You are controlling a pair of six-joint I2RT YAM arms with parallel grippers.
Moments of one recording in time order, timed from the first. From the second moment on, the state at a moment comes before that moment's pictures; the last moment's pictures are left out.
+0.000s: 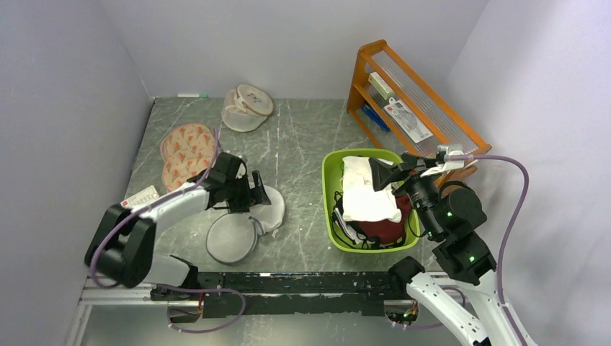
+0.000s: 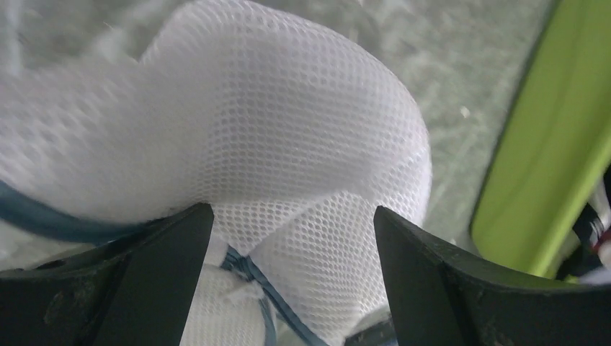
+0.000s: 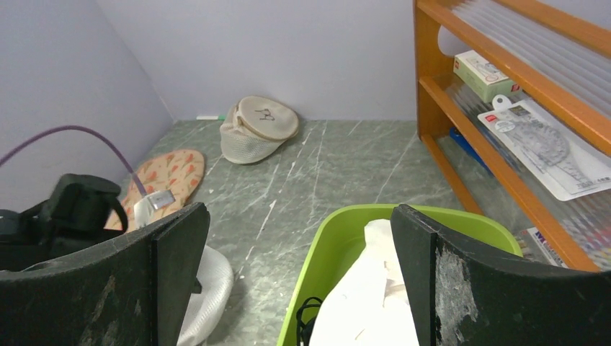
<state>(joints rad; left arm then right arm) -0.45 1.32 0.69 -0.31 0.24 -0.69 0.54 0.47 0.89 -0.32 0.22 0.23</state>
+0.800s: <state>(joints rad) -0.04 1.81 1.33 -0.05 0.27 -0.70 0.54 0.44 0.95 -0.39 0.28 0.20</state>
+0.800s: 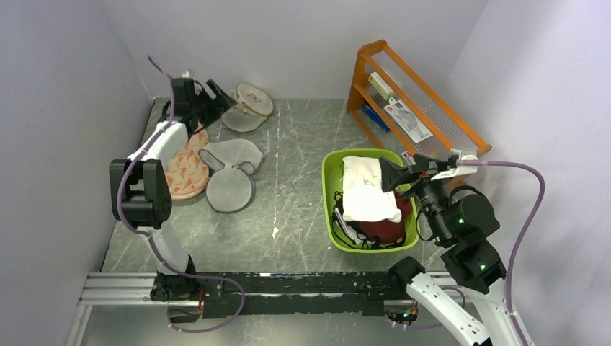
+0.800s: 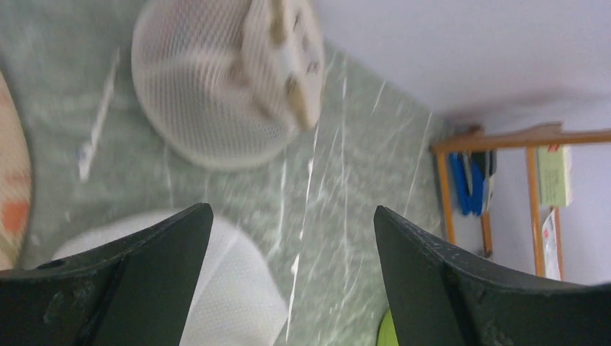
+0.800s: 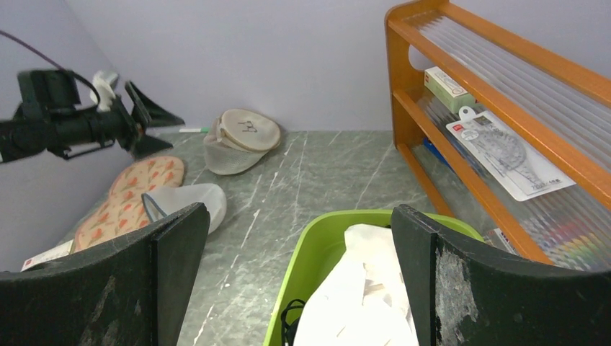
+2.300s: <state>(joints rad) -0.33 1.93 1.50 -0.07 0.57 -0.79 0.54 0.75 0.96 -0.39 -0.02 0.30</state>
